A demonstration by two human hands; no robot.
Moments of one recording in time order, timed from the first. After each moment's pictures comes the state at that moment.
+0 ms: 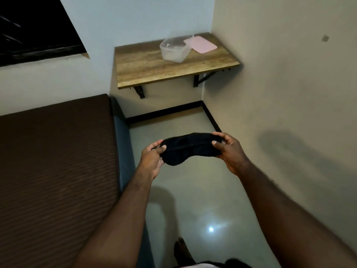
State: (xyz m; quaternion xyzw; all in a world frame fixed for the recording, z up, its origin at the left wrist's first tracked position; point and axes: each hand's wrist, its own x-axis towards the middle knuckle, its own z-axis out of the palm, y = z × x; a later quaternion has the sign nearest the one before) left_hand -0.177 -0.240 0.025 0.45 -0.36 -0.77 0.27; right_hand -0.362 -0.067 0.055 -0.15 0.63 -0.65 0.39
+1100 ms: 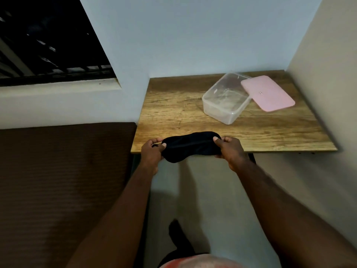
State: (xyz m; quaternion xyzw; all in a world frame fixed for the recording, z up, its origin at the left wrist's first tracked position) left_hand -0.400 -0.635 0.056 0.58 -0.40 -0.60 0.37; right_hand -0.623 -0.542 0.052 -0.20 0.71 -0.52 0.42
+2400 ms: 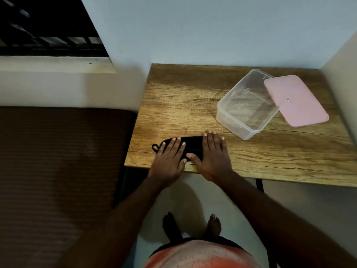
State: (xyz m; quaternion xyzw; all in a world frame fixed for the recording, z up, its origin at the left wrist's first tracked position) left_hand -0.426 -0.700 -0.023 0.41 -0.91 -0.08 0.02; right_hand -0.603 -0.641 -0.002 -0.63 0.77 -0.04 0.11
